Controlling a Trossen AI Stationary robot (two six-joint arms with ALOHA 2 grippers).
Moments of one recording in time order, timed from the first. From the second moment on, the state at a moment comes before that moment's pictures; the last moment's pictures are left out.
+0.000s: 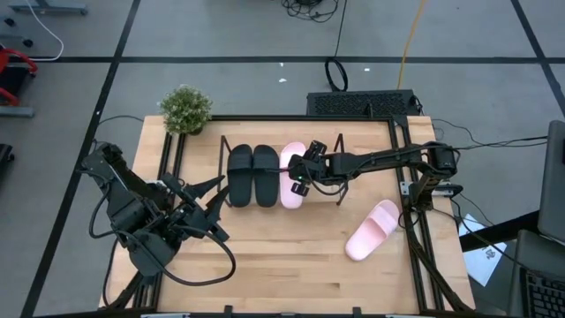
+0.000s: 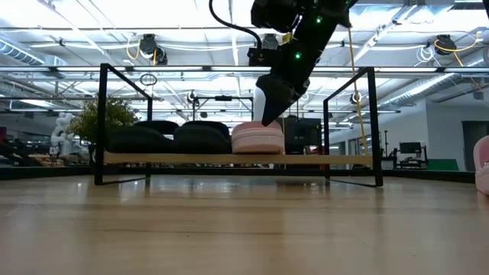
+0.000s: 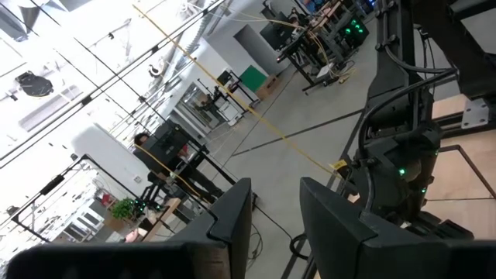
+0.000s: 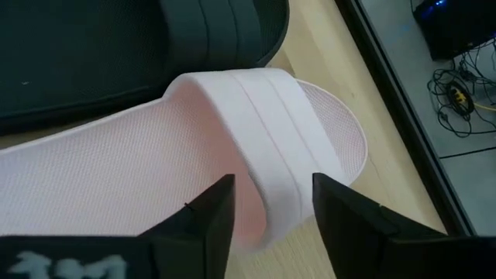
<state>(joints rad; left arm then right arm) -0.78 1.46 1.65 -0.55 -1.57 0.33 -0.05 1.76 1.26 -0.53 0.52 0.14</state>
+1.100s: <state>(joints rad) -0.80 1.46 1.65 -0.55 -1.57 0.33 0.32 1.38 1.26 -1.07 -0.04 0.55</state>
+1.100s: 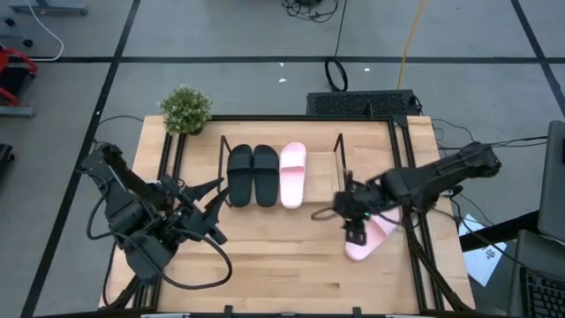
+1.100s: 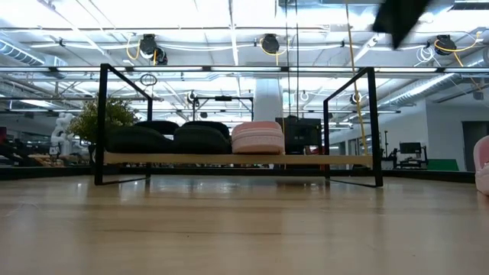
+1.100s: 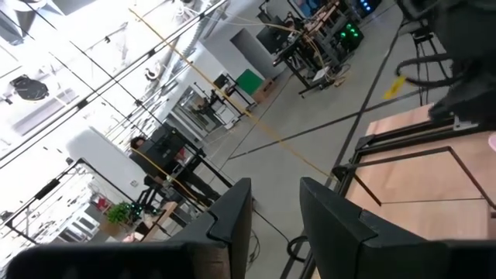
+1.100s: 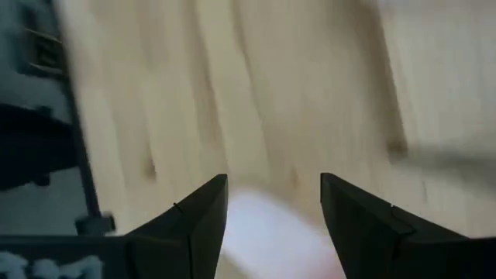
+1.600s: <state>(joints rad) -0.80 1.46 1.65 -0.55 -1.57 0.29 0.59 1.39 1.21 -1.32 -0.01 1.19</state>
